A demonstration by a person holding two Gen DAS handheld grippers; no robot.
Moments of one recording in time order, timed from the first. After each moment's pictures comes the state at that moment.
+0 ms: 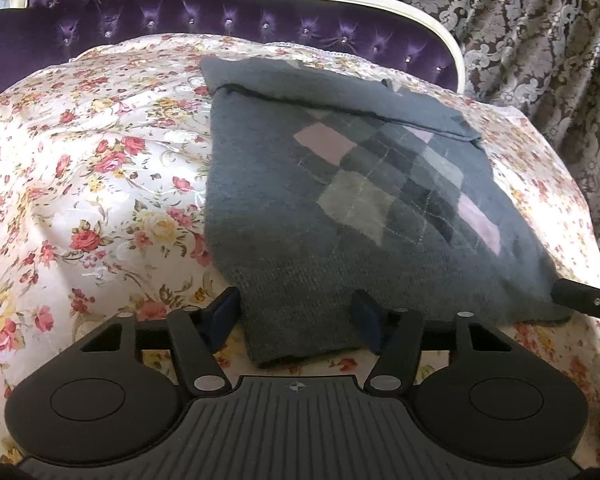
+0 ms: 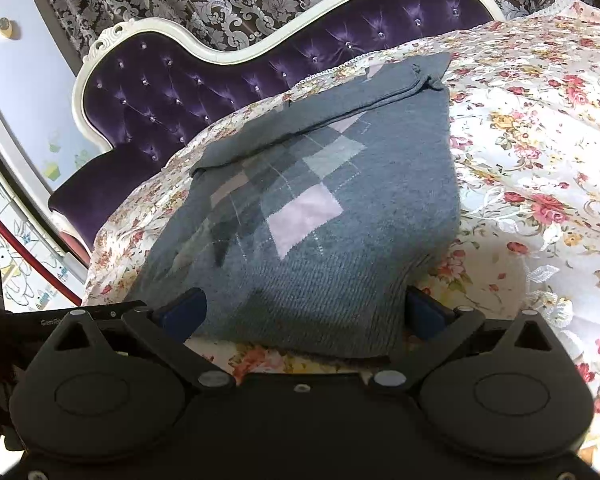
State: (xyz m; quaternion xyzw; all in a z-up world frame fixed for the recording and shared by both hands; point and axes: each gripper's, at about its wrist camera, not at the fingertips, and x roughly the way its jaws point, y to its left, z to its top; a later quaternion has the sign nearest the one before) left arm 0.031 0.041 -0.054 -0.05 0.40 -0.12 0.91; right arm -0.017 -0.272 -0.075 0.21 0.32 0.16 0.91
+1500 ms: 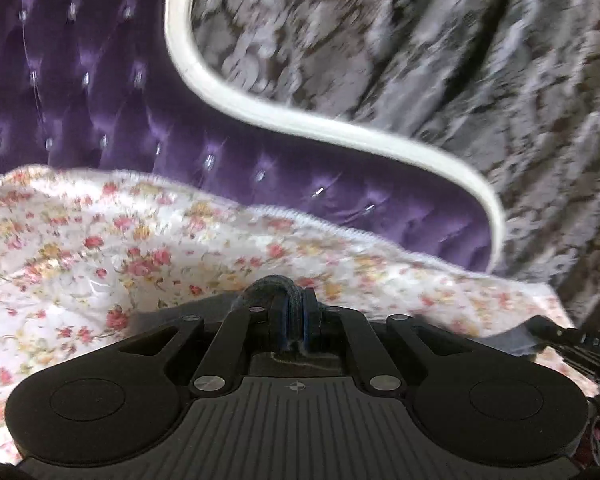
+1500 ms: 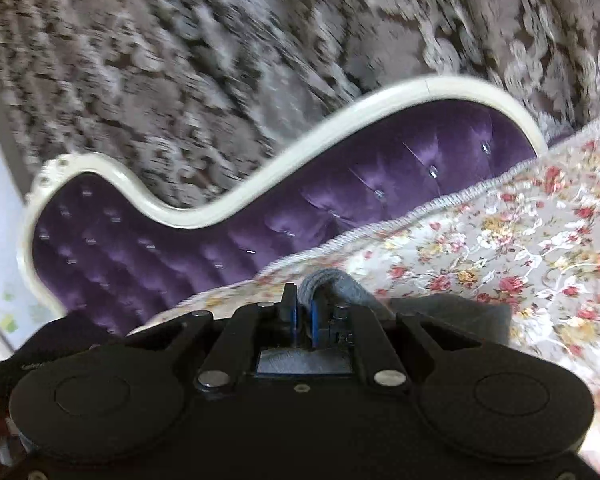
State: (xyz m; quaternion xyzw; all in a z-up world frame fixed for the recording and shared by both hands) left arm 0.329 0.035 0.019 -0.13 0.28 -0.11 0.94; right arm 0.289 -0.343 -0.016 0.25 0.19 0.10 0.94
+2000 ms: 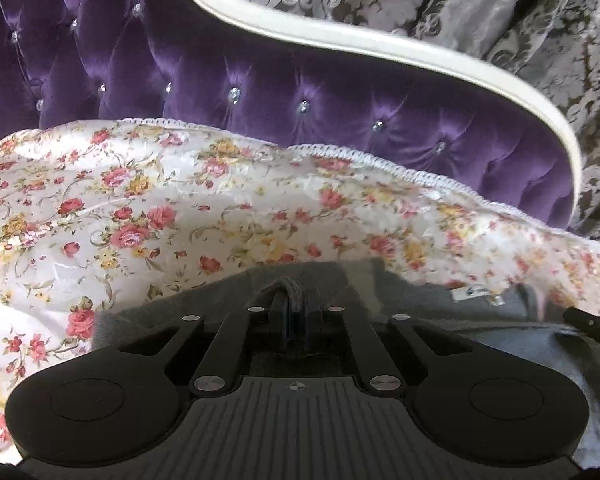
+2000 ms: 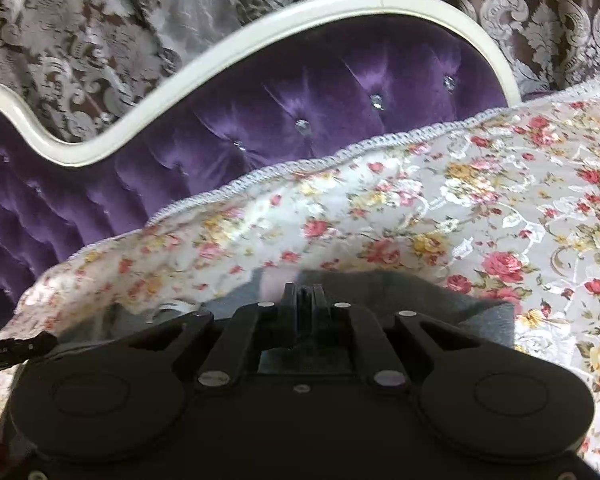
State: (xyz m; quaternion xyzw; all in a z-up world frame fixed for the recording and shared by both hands) left arm 0.410 0.022 -0.047 -0.08 0.35 -0.05 0.93; right arm 0.367 -0.337 -0.074 0.19 0.29 0.01 0.94
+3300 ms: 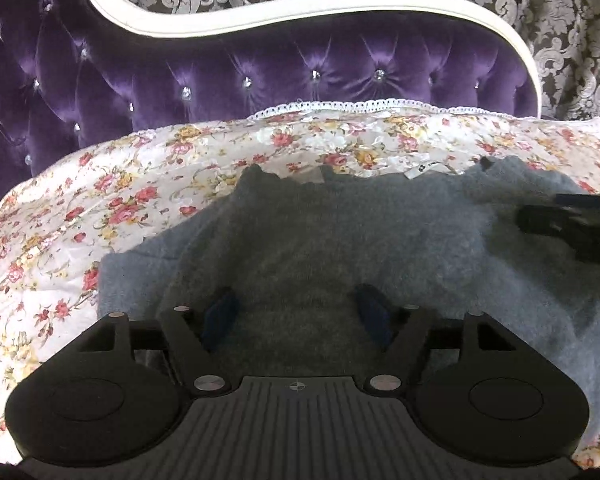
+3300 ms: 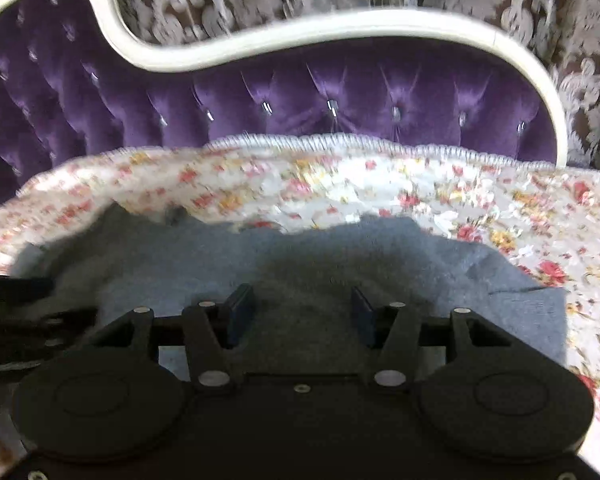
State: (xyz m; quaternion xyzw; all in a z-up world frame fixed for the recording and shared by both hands) left arm 0.348 -0.020 -0.063 0.07 0.35 -0.09 0.93; right arm 0.303 -0.234 -0.053 0.02 0.28 0.06 0.96
